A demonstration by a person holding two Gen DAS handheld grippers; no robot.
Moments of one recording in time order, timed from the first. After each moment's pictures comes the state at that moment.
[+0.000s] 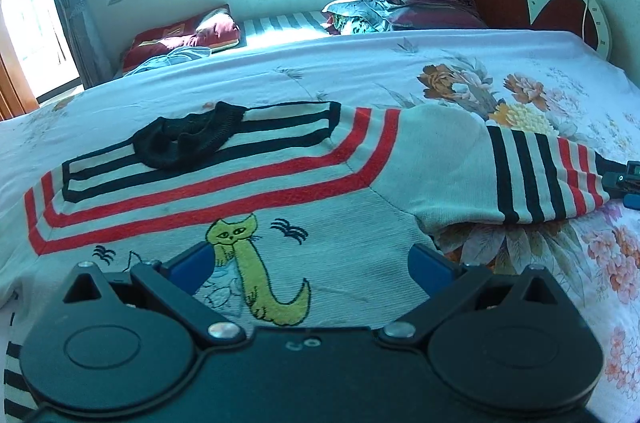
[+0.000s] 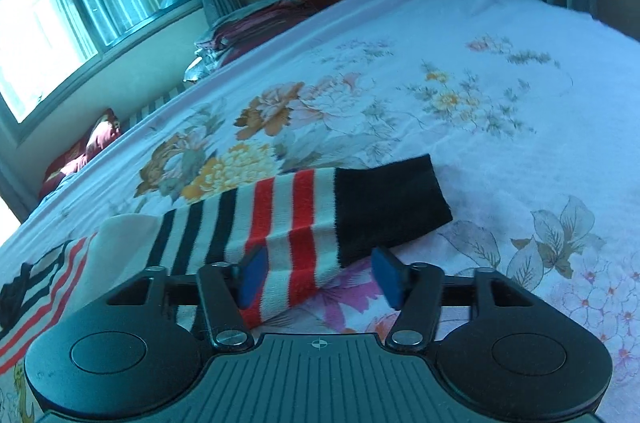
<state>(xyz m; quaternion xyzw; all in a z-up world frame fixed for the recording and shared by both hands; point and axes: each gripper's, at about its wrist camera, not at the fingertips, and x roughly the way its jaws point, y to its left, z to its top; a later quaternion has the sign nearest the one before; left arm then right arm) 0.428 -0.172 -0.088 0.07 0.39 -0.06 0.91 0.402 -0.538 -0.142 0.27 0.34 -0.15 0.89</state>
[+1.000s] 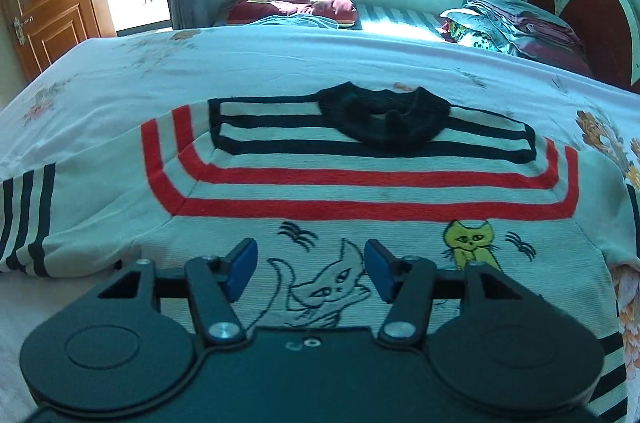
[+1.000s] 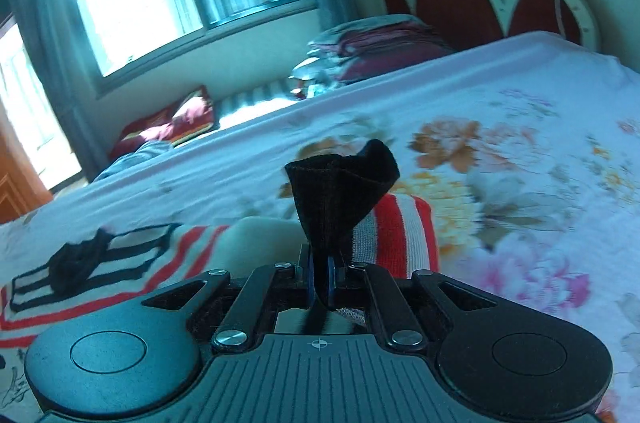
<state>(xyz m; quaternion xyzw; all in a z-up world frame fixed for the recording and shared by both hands) 0.456 0.016 -0.099 -0.02 0.41 0.06 0.91 0.471 -0.400 -0.102 0.16 0.30 -0.01 0.94</state>
